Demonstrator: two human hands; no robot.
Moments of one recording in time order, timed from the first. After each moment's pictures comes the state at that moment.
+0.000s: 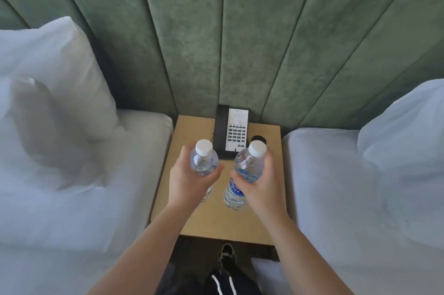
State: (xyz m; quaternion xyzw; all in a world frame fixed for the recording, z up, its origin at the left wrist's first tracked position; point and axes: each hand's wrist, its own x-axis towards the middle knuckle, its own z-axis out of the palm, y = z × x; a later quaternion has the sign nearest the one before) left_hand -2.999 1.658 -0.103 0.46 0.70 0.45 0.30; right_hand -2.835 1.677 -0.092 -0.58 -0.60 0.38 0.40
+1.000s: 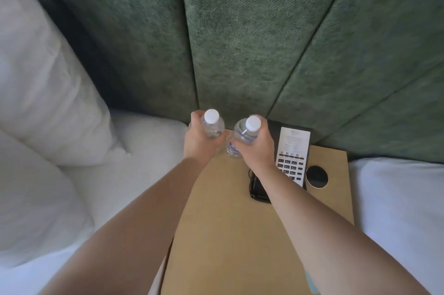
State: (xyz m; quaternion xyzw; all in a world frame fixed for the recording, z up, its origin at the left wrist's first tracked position) left_hand -3.157 1.934 -0.289 0.40 0.74 0.41 0.36; right_hand -3.013 1.959 -0.287 -0.62 -0.58 0.42 0.34
